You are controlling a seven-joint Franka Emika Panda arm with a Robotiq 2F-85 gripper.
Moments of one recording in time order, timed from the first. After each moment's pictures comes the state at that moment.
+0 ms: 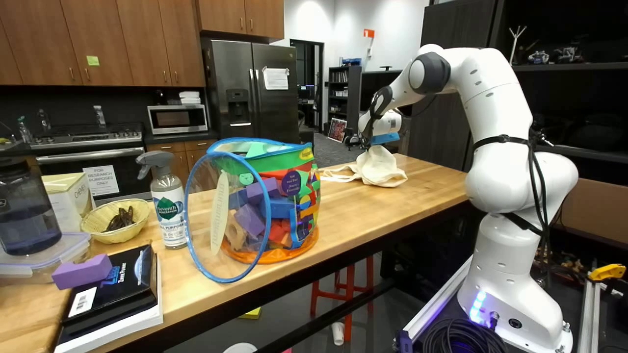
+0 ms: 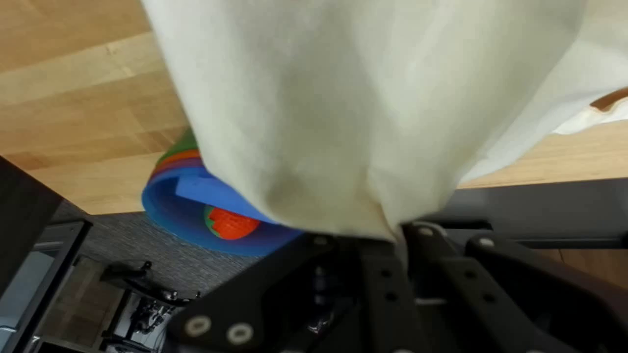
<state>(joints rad) -0.35 0.56 -0.20 -1.68 -0.01 2.85 -0.01</state>
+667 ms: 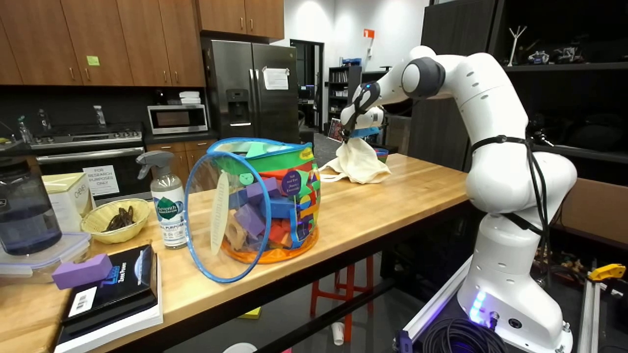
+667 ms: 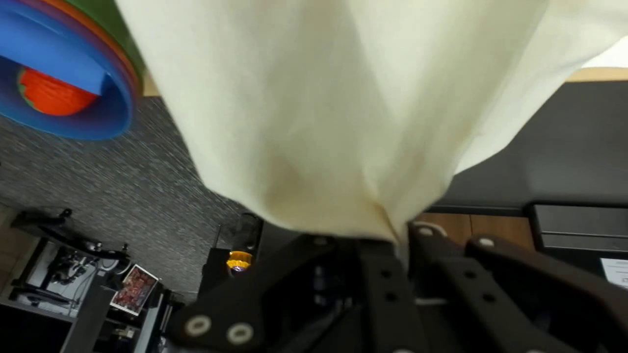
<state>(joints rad) -0.33 0.61 -0.09 -1.52 -0.01 2.83 -0.07</state>
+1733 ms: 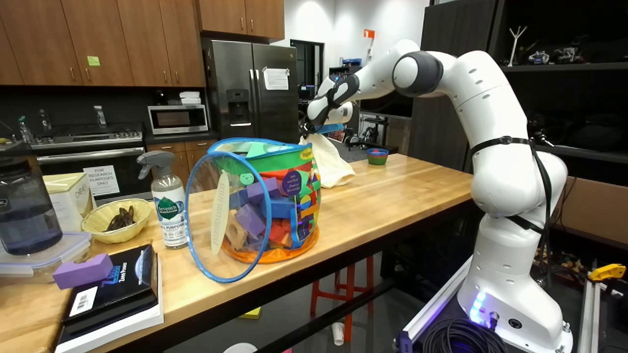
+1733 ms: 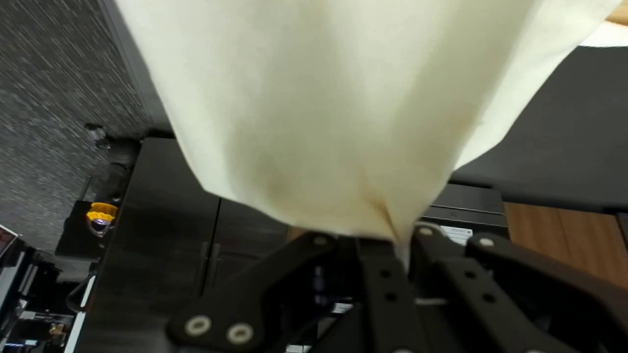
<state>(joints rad) -0.17 0.59 0.02 -1.48 -0.01 2.83 -0.09</state>
